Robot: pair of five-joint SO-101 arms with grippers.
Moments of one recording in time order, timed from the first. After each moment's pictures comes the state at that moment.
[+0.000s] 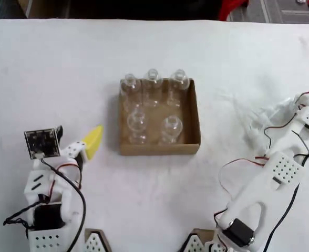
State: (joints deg) left arm -12.1 -103.9 92.2 45.1 4.0; right arm 36.0 79.9 -79.0 56.8 19.8
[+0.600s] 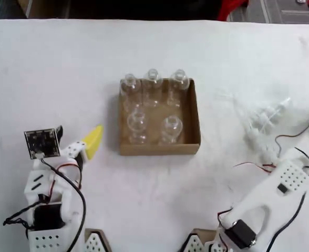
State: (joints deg) left arm -12.1 -103.9 92.2 45.1 4.0; right arm 44.3 83.1 -92.0 59.4 16.2
